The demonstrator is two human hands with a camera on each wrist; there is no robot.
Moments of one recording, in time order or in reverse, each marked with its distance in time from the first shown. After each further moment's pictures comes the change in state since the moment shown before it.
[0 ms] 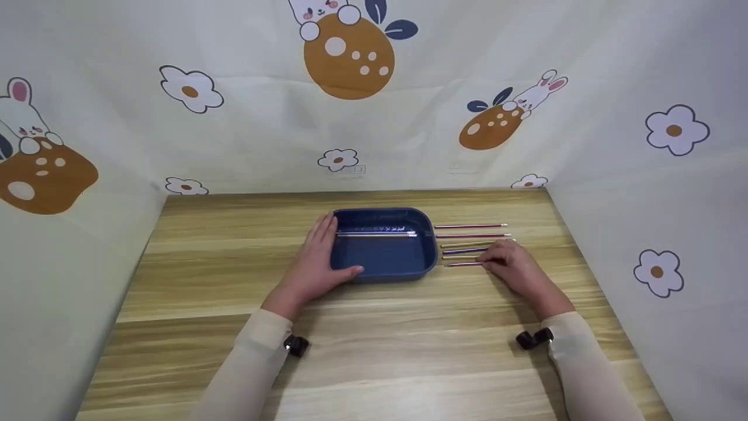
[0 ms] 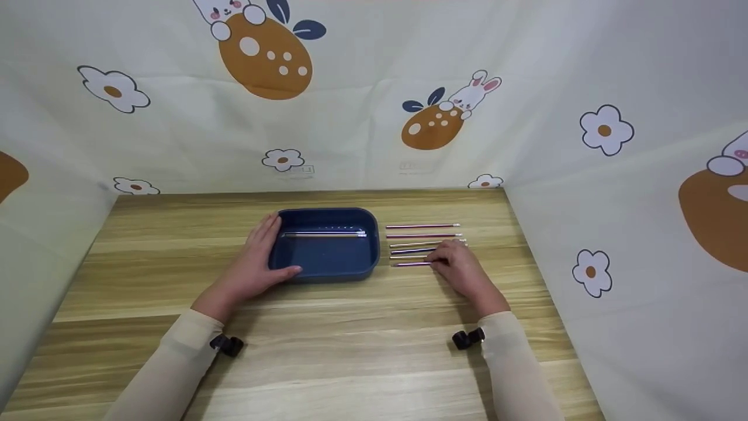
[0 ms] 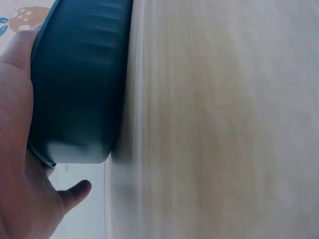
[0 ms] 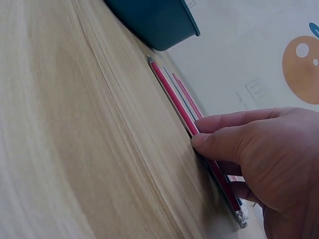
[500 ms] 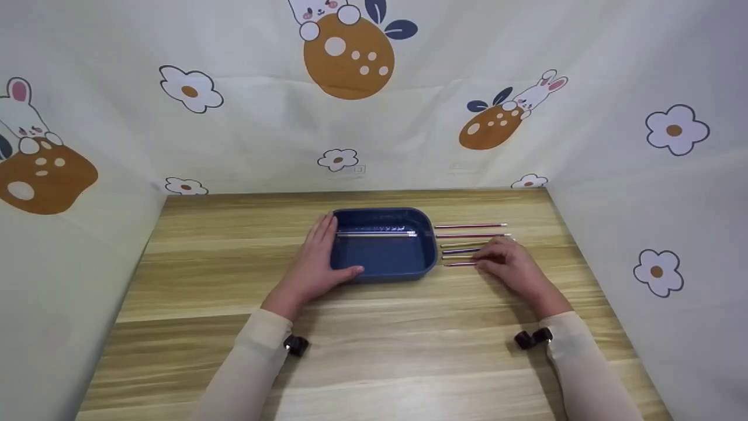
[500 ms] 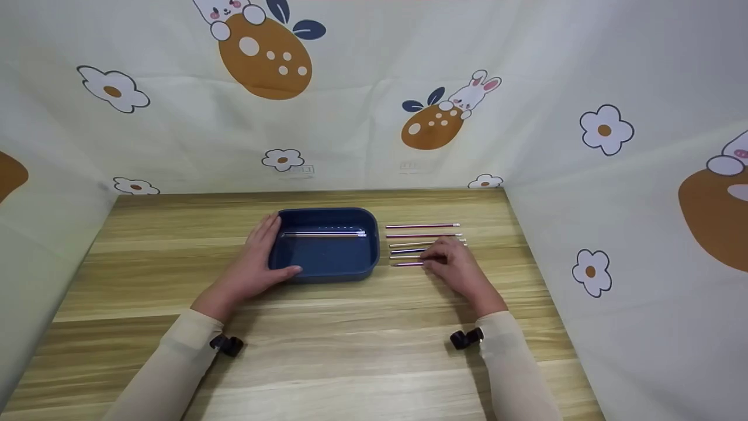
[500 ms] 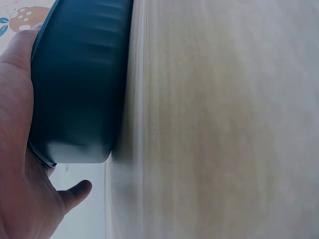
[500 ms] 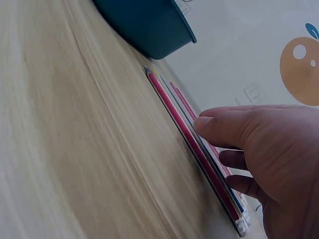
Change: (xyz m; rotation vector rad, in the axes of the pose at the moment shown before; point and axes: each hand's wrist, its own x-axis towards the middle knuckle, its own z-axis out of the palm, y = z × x) left_hand 0.000 -0.002 0.001 0.012 0.001 0.007; right_hand 0.003 -0.010 0.001 0.127 0.030 0.052
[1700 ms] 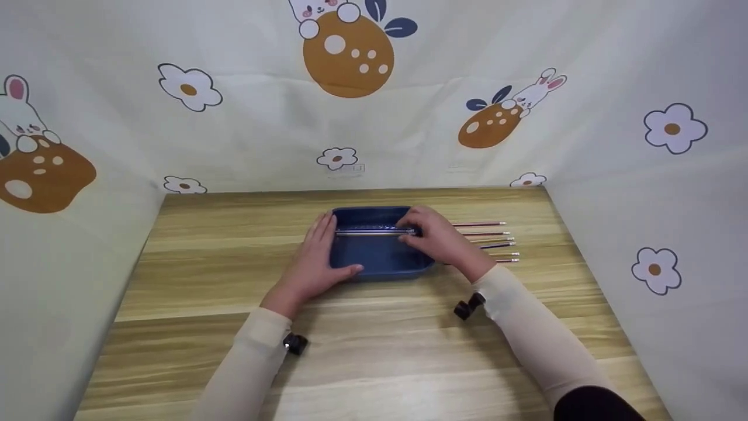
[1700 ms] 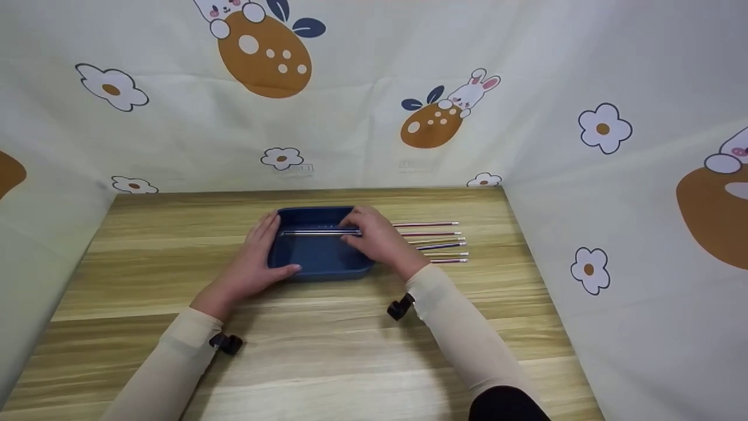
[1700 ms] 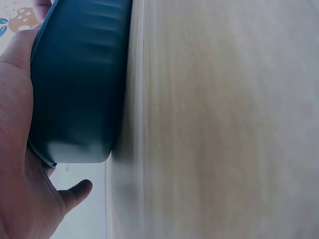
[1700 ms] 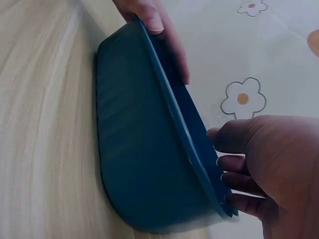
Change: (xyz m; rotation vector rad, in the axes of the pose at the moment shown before) left_hand 0.000 0.001 -0.002 -0.002 -0.002 0.004; right_hand 0.105 -0.125 0.069 -0.054 -0.209 -0.176
